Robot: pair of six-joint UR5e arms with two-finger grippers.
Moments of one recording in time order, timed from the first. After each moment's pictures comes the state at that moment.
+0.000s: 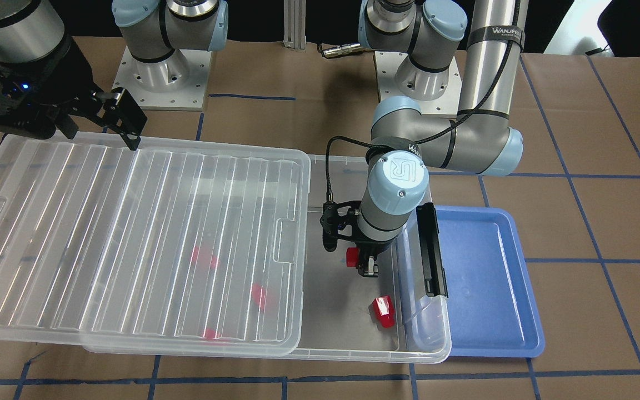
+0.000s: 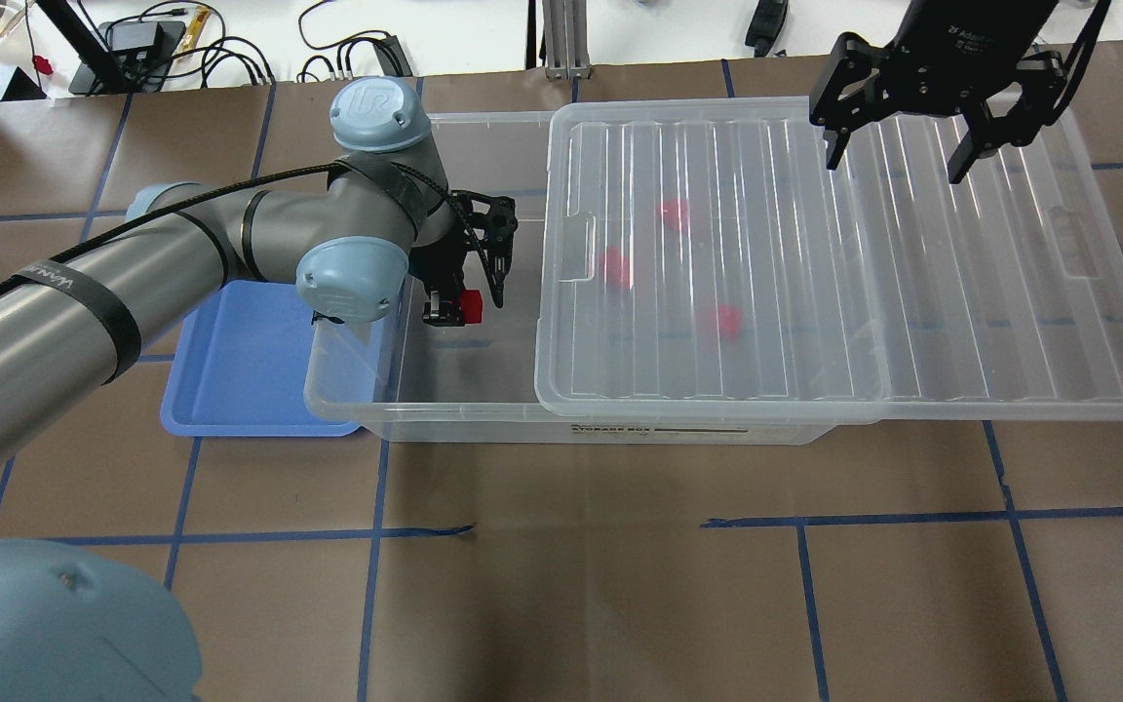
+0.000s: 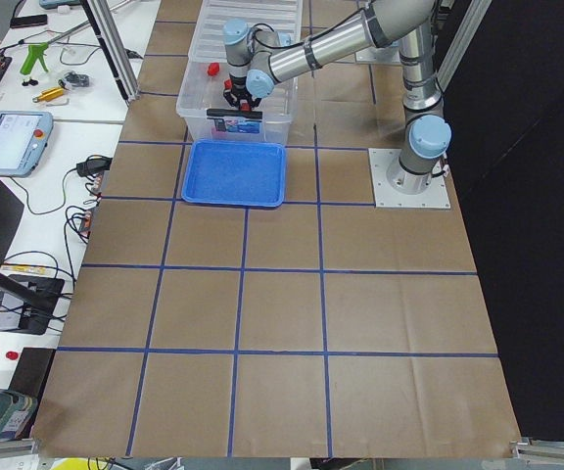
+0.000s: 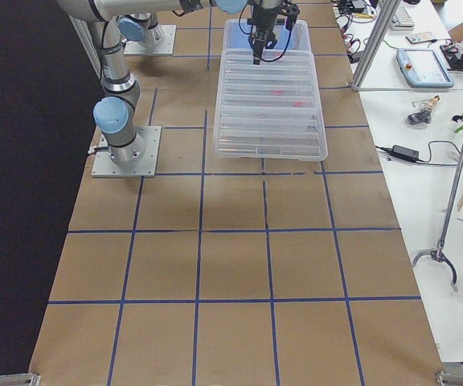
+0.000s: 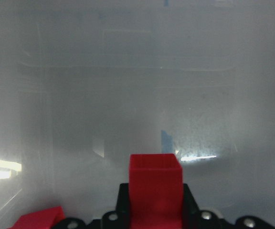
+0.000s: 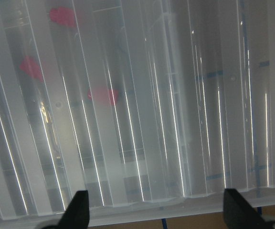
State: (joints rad) left arm -1.73 -2.03 -1.72 -1.01 1.56 1.44; right arm 1.53 -1.49 1.38 -1.41 -1.56 0.16
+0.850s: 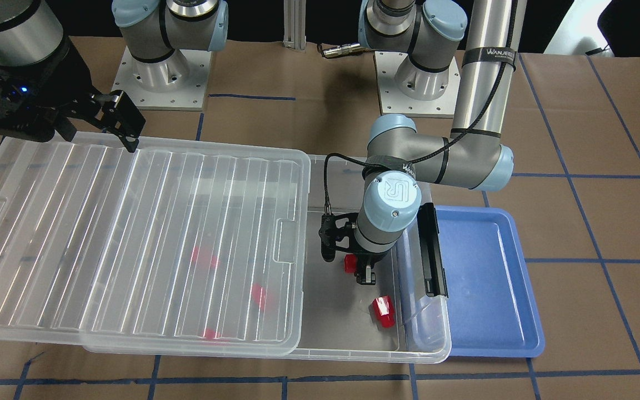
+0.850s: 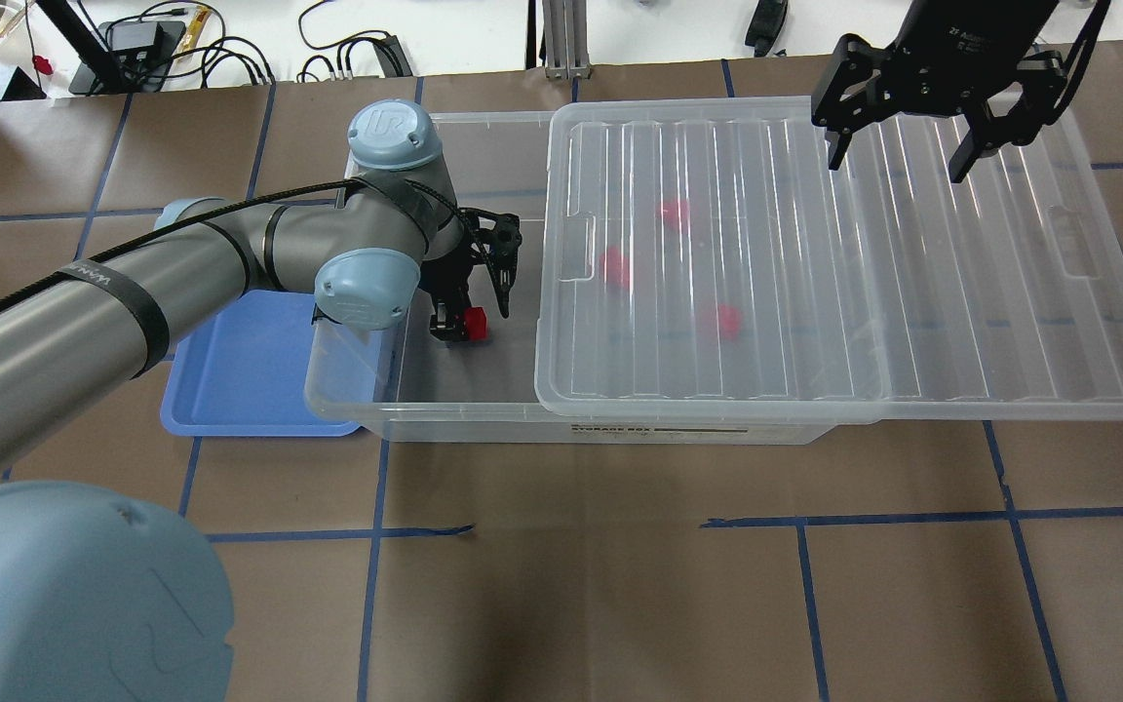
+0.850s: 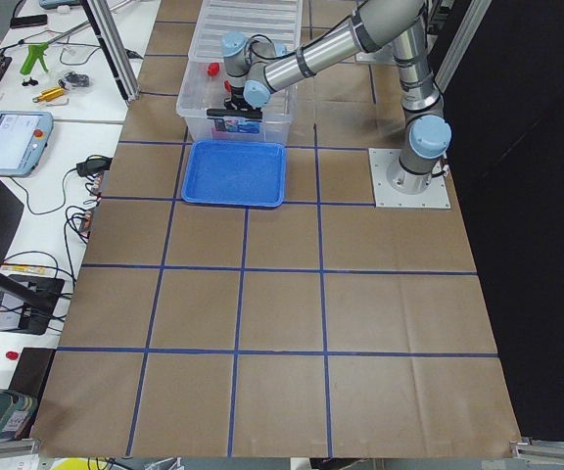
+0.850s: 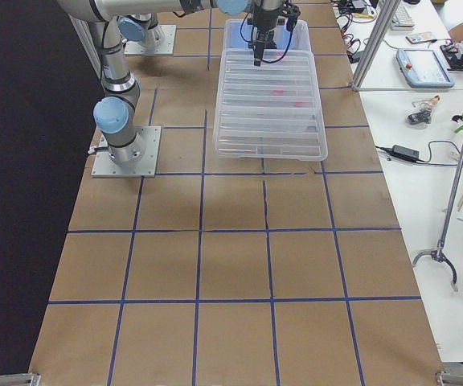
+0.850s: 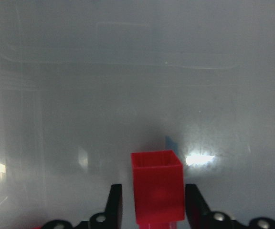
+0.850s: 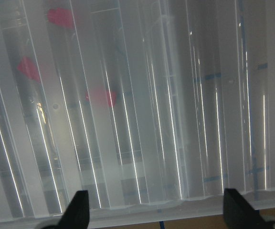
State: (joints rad) left arm -1.73 -2.07 -1.71 -1.00 1.56 1.44; right arm 1.53 -1.48 1.38 -1.41 -1.56 0.16
